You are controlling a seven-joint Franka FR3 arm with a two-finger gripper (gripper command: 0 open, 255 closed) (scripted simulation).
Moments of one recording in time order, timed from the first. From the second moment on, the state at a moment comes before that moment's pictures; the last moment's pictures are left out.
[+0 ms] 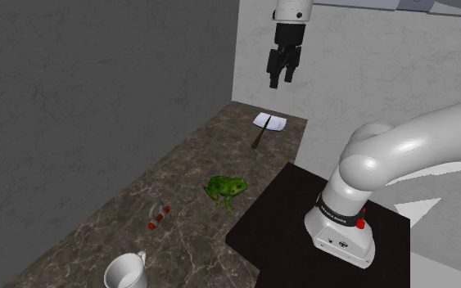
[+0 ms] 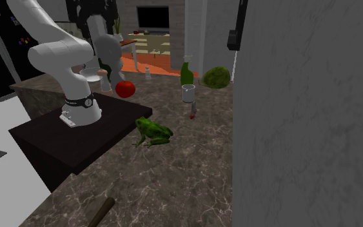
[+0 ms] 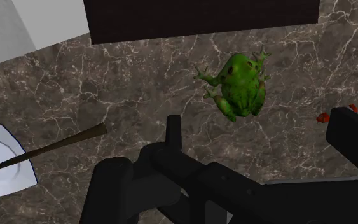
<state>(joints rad) -0.02 -0.79 -0.06 -2.35 -0.03 1.50 -0.02</state>
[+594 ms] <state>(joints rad) 0.04 -0.78 0.05 -2.53 0.04 1.75 0.05</state>
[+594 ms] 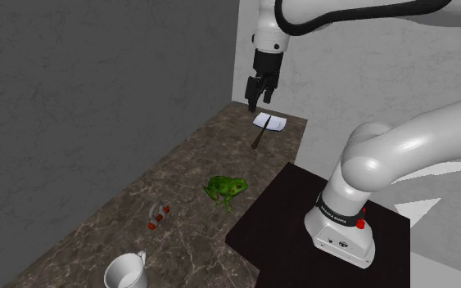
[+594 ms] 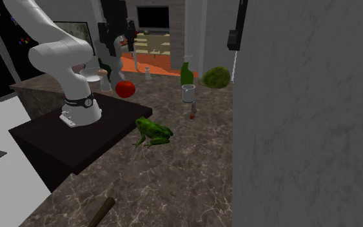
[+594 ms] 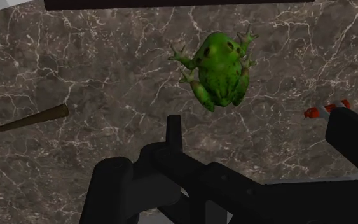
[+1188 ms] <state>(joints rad) 0.11 -0.63 0.19 -2.64 0.09 2.12 0.14</state>
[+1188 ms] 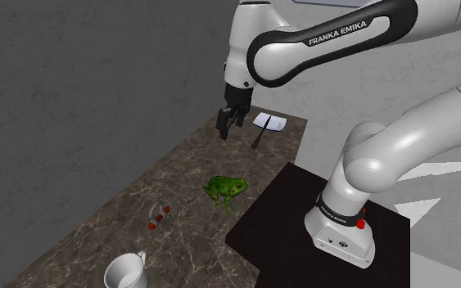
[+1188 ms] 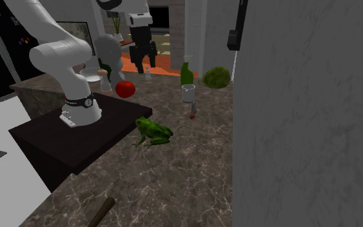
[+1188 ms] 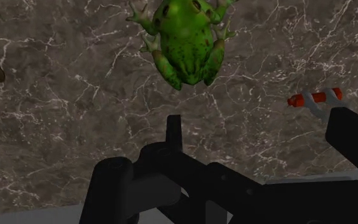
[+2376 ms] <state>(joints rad) 0.02 0.04 0.54 -2.50 -0.48 2.73 0.74</state>
